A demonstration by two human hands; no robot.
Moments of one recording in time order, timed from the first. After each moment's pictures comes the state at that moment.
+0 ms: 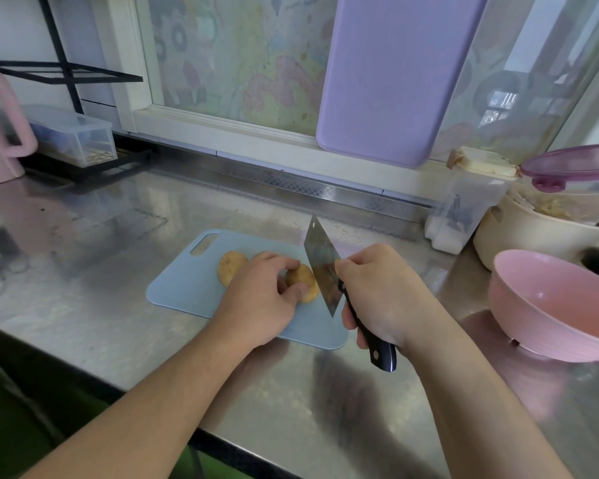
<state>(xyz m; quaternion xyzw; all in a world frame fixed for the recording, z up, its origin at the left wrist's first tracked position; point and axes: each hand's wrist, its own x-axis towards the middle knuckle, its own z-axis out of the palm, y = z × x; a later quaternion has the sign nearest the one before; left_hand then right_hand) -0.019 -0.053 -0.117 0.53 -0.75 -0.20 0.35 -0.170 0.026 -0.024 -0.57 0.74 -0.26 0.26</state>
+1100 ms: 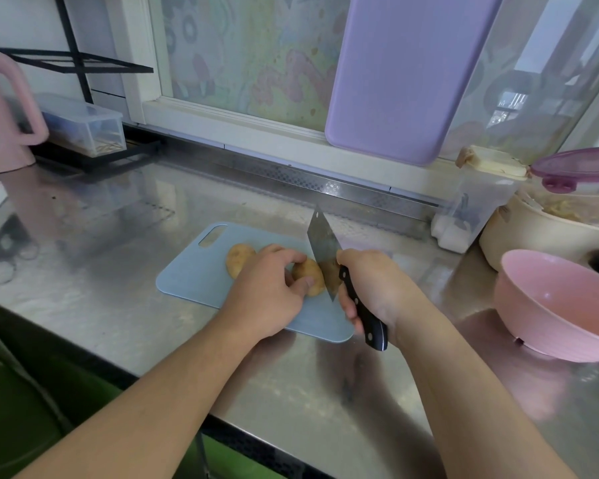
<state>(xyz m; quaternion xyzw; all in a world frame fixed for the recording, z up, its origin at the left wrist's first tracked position) -0.018 -0.053 -0.119 0.53 -0.74 -0.21 0.37 -0.169 0.004 -0.048 -0.48 0.69 -0.34 0.42</state>
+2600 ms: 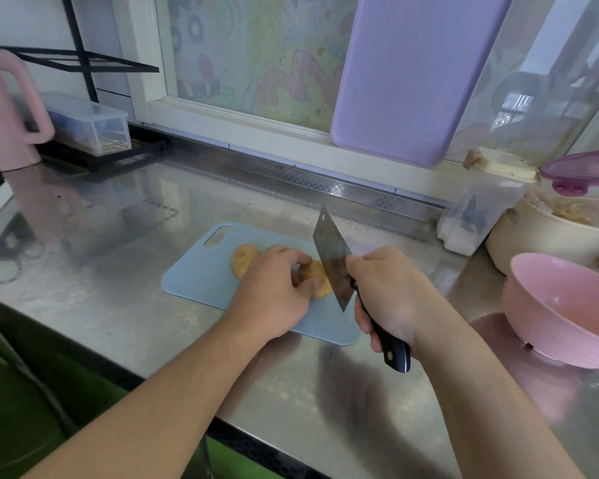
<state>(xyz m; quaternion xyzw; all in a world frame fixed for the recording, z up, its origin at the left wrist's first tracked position) -0.019 -0.053 -0.118 0.54 -0.73 -0.21 0.37 -0.161 0.027 -0.024 -0.56 0.72 -0.26 0.33</state>
